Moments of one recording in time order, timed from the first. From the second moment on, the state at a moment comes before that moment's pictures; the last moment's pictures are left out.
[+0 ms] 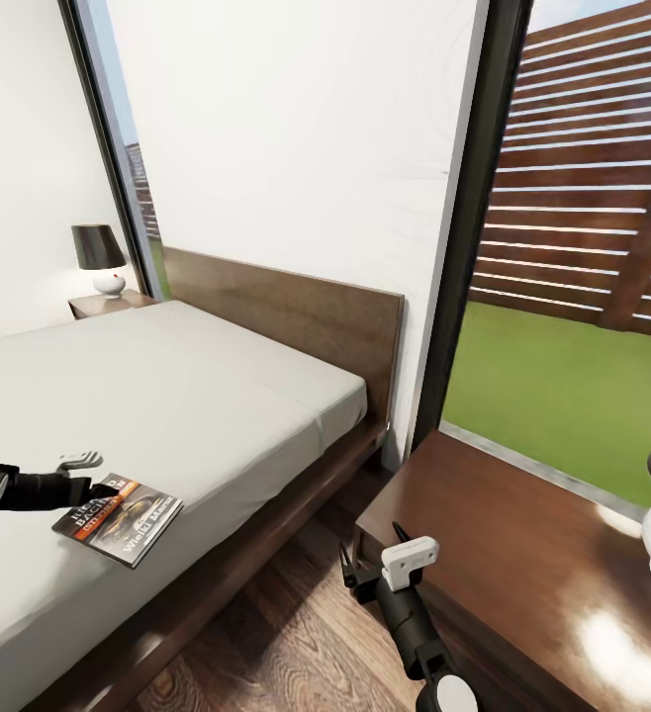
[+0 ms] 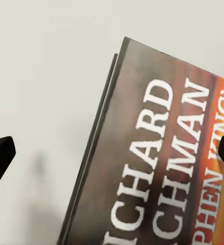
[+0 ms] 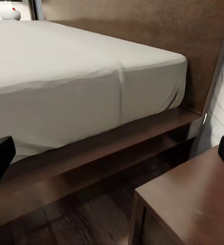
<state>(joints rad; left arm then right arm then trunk) -0.82 0.55 0.09 -0.71 -0.11 0.80 -0.77 -0.09 -0.04 0.51 -1.47 -0.01 -0.06 -0.23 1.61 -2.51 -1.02</state>
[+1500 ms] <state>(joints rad) -0.87 0.81 0.10 -0.92 -0.12 0.90 -0.77 -0.09 -0.04 0.51 -1.41 -0.02 -0.06 -0.23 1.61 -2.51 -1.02</state>
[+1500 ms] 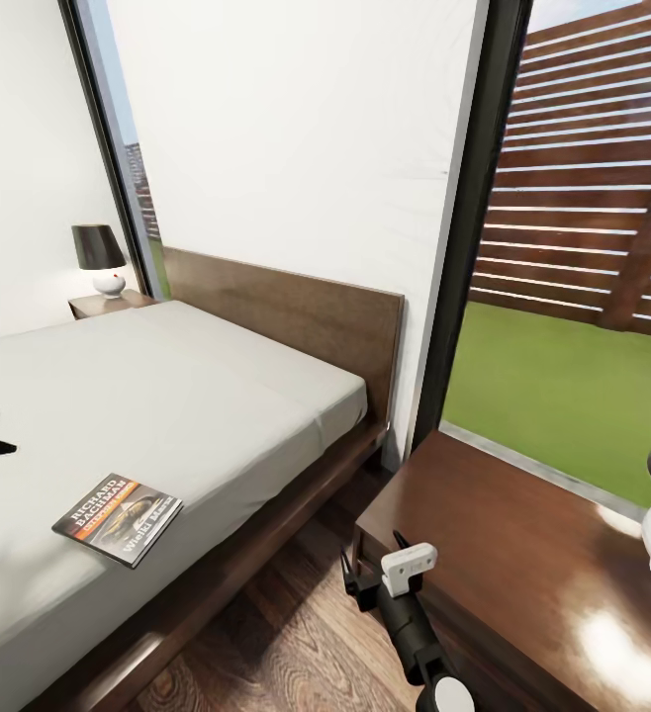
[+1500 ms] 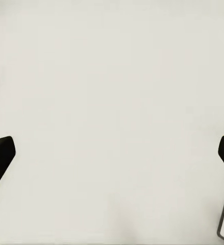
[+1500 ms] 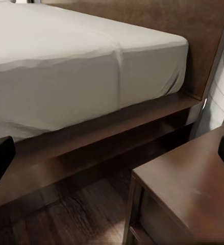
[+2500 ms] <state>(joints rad) -0.90 0.88 0.10 -1.10 -0.11 1.02 -0.79 -0.13 -0.02 0.50 -1.40 0.00 0.04 -0.23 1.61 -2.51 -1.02</state>
